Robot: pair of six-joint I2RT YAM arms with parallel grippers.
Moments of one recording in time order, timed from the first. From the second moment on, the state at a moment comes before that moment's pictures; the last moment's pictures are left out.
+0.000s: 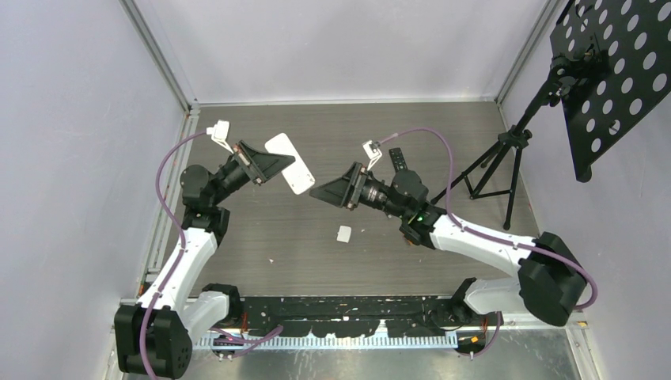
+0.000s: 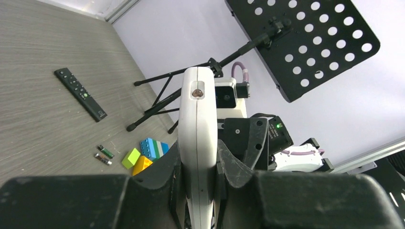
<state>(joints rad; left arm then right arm) -0.11 0.98 0.64 0.63 0.82 -1.16 0.81 1.26 0.72 0.61 -0.35 1.05</state>
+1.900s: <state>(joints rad) -0.12 1.01 0.87 0.09 1.25 -0.93 0.68 1.35 1.17 -0.05 -0.87 0.57</state>
